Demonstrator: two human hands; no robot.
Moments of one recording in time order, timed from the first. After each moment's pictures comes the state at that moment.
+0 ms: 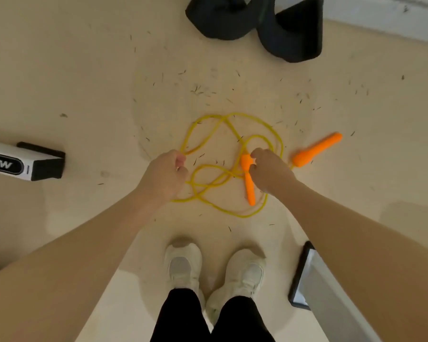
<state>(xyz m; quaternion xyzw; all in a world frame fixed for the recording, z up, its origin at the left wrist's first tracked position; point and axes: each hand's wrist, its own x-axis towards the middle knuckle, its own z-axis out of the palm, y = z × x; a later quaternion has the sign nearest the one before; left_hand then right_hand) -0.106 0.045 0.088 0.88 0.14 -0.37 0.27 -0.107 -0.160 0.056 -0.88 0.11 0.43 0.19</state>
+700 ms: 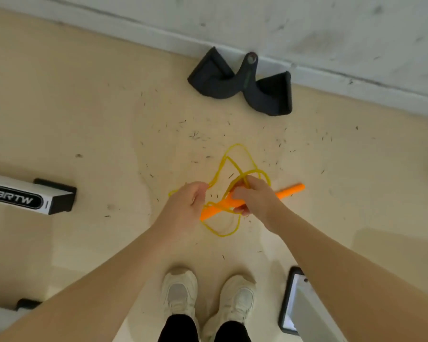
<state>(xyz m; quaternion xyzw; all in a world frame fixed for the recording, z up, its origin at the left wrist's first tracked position) -0.097 0.020 0.158 0.84 0.08 -0.34 0.41 -0.082 -0.144 0.160 -0.69 0.29 0.40 0.53</state>
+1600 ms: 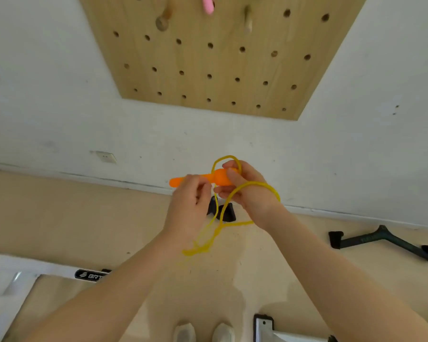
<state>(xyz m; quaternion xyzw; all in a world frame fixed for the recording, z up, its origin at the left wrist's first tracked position) -0.090 -0.020 0.743 0.86 -0.07 0.03 0.51 -0.086 -0.156 0.765 -0.60 0.11 0.10 0.78</state>
